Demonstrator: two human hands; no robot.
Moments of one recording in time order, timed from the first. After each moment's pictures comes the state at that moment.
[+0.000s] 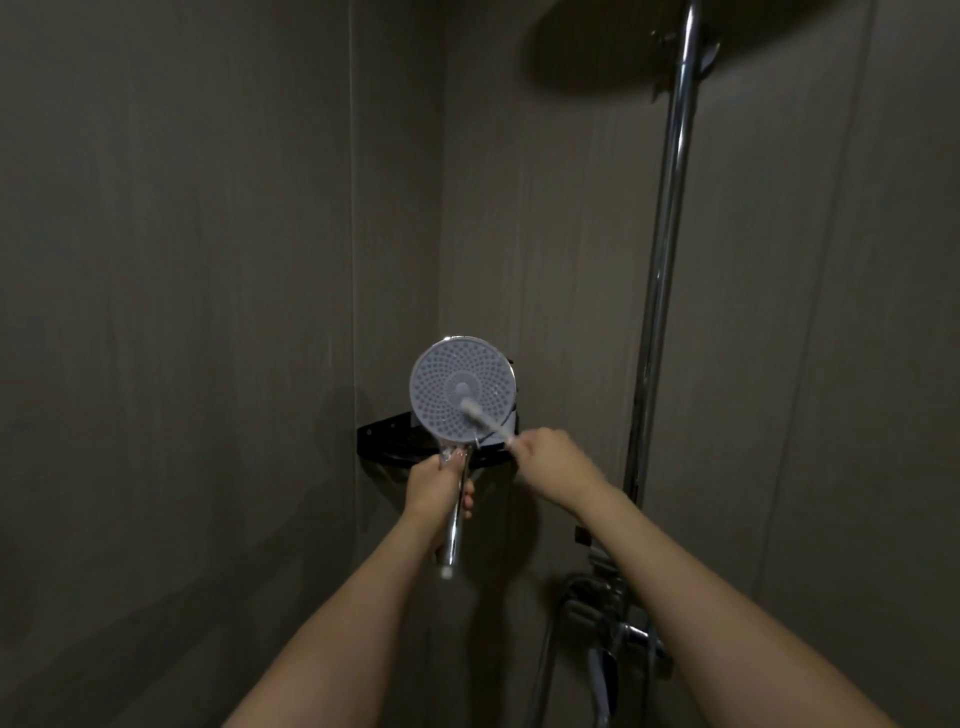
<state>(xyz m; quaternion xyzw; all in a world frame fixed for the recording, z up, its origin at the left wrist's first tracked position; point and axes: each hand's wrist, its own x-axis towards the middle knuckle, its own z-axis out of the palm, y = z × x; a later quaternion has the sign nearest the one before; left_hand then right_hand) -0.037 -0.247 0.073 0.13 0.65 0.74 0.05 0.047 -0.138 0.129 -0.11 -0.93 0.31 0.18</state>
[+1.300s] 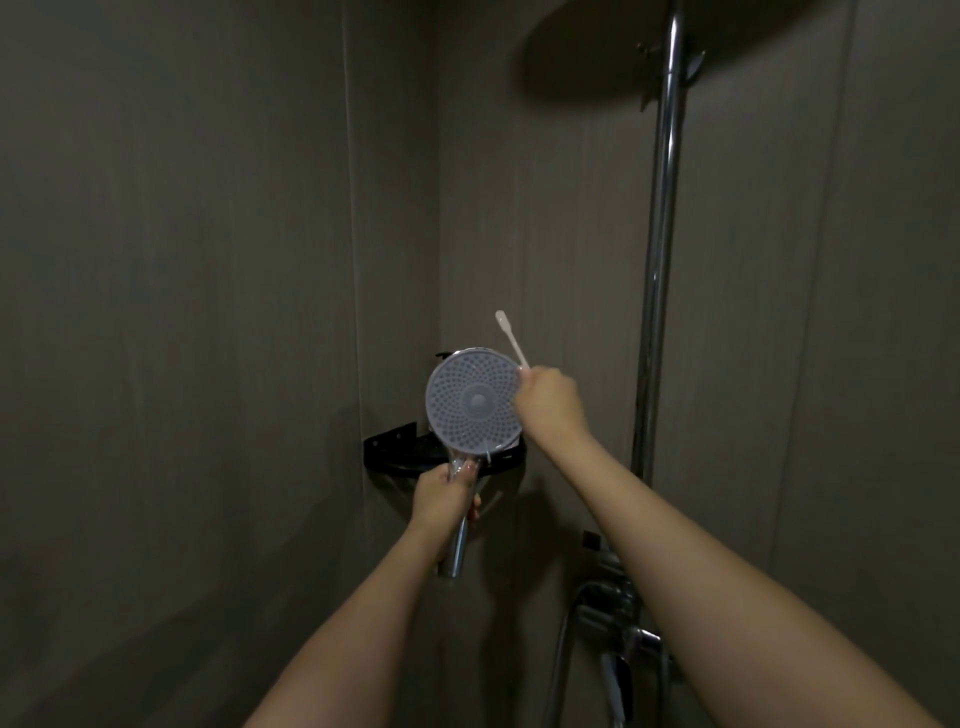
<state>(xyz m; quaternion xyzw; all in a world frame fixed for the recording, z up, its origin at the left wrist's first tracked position) -0.040 -0.249 0.071 0.16 0.71 0.69 -0.01 0.029 -0.153 0.180 -0.14 -0.90 0.29 0.29</state>
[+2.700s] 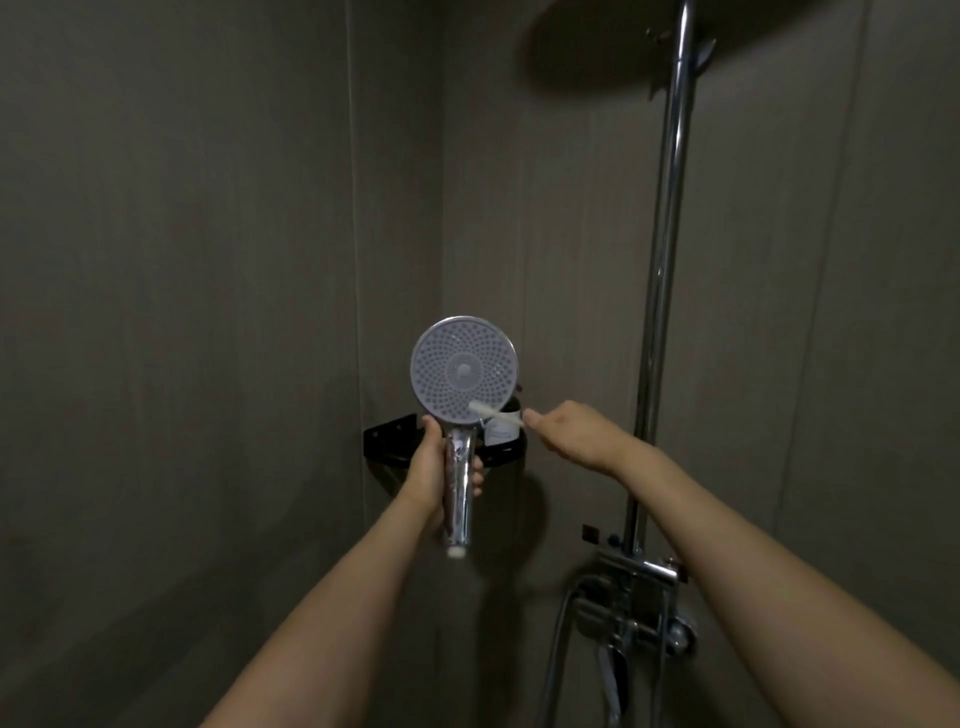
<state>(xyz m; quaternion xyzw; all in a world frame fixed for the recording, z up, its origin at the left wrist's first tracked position) -0.039 -0.257 0.095 0.15 0.53 0.81 0.21 0.054 -0.113 0.164 -0.05 -0.95 0.27 0.15</state>
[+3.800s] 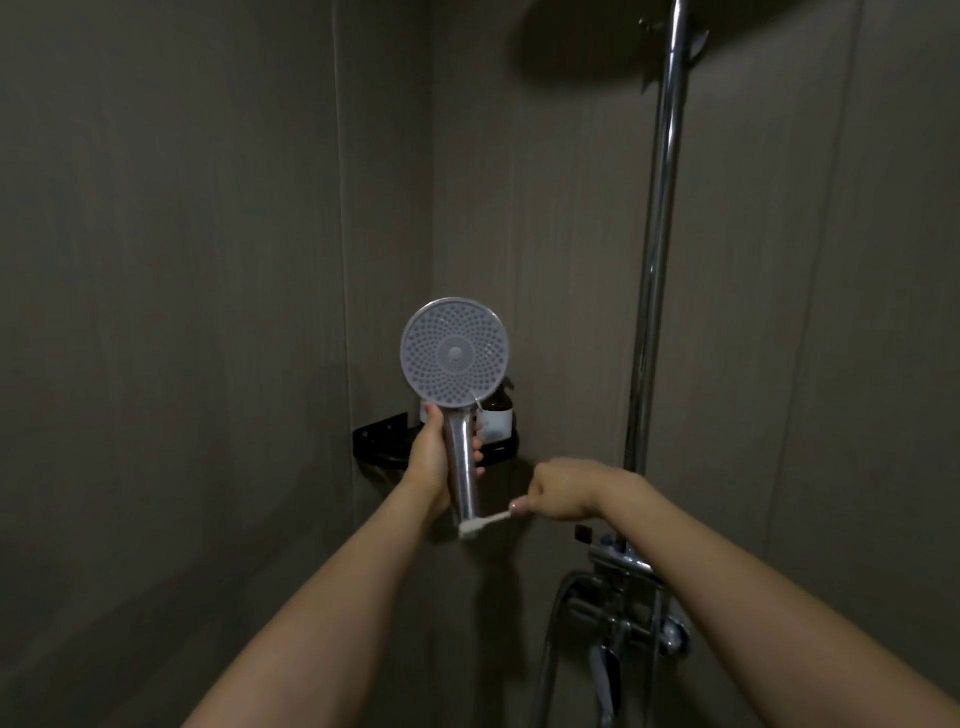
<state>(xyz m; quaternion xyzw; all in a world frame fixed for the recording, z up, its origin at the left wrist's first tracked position) -0.043 -0.240 0.107 0.18 0.54 0.80 0.16 0.046 -0.107 0.129 -0.04 -1.00 0.04 -0.05</state>
